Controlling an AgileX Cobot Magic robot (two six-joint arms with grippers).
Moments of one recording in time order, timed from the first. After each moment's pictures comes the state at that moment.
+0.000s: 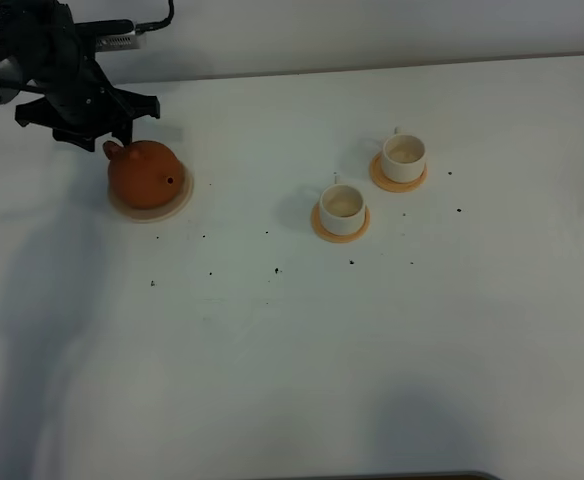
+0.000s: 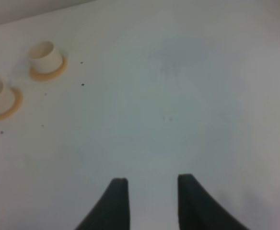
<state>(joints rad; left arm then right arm) -0.07 2.43 -2.05 0.09 0.92 -0.10 -0.09 0.00 -0.49 0.25 1.06 -0.13</state>
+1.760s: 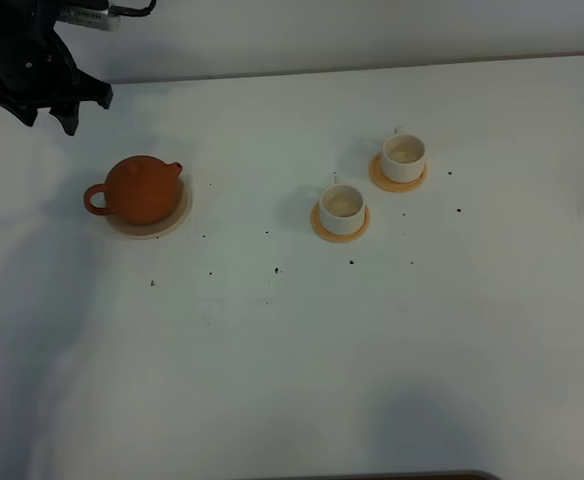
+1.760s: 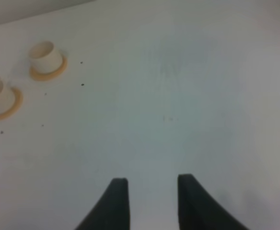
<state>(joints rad) -0.05 2.28 -2.12 0.18 1.19 0.21 -0.09 0.00 -0.49 0.25 1.06 -0.13</state>
